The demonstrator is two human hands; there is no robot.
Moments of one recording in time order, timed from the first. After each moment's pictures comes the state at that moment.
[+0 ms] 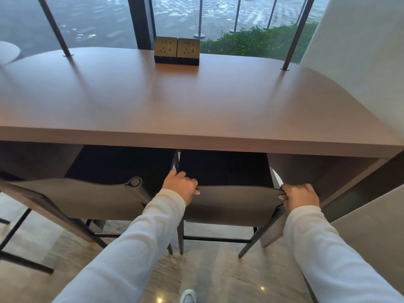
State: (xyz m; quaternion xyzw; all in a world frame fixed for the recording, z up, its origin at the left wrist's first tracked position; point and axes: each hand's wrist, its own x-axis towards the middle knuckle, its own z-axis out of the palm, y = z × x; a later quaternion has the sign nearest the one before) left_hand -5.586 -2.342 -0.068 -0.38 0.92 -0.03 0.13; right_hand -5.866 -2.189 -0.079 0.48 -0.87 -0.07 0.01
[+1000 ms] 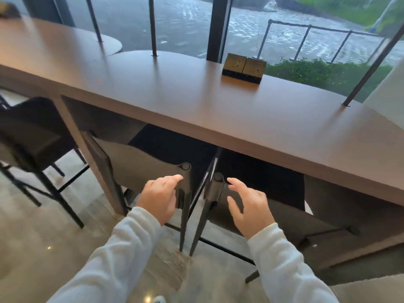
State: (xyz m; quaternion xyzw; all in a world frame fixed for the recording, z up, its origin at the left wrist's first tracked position) left_hand -5.431 -2.243 -0.035 -0.52 0.80 0.04 -0.30; right_hand -5.654 -2.202 -0.017 0.73 -0.61 0.30 -0.04
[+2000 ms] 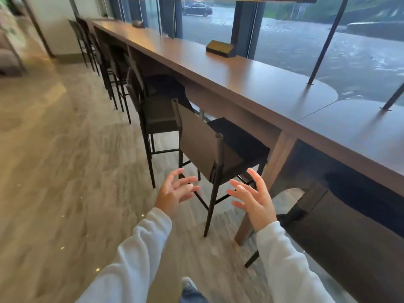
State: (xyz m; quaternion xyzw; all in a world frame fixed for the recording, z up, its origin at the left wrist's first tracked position) left_hand -4.885 -2.232 -0.029 -0.57 0.28 0.40 -0.66; right_hand -5.070 -2.310 -0.020 0.59 -0.40 0.38 -0.59
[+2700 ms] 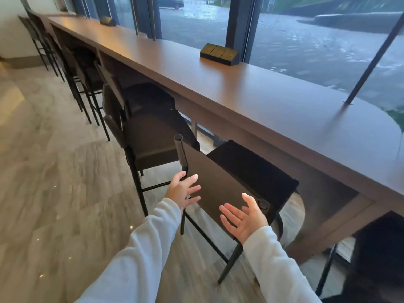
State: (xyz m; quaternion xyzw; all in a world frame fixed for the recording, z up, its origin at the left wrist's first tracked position) left_hand -4.639 -2.499 -0.037 -0.60 0.21 0.52 -0.57; right_hand -4.816 -2.516 -0.042 0.13 -0.51 0.37 -0.76
